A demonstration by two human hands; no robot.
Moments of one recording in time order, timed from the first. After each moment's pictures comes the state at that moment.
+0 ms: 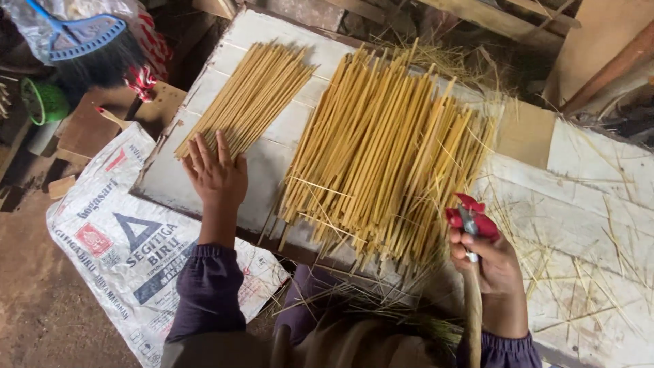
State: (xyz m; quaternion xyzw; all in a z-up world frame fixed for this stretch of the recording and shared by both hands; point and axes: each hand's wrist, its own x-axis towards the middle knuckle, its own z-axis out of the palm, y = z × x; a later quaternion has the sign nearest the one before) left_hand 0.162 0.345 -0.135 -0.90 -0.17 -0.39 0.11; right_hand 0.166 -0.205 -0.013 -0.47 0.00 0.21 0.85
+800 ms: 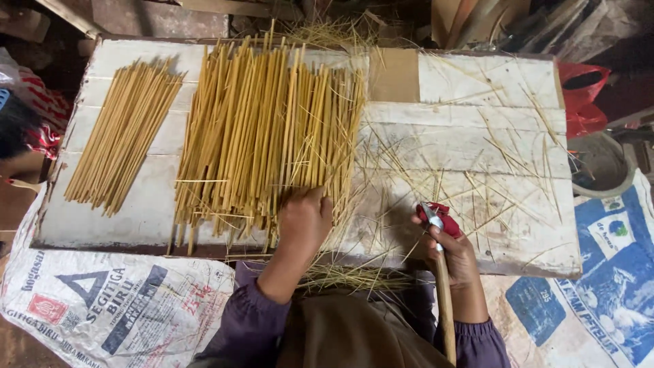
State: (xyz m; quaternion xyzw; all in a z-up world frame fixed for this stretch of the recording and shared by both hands) left_hand 0.118 -0.051 -0.025 -0.94 0.05 -0.08 -0.33; right_hand 0.050 -0.344 -0.026 -0.42 0.17 0.04 0.89
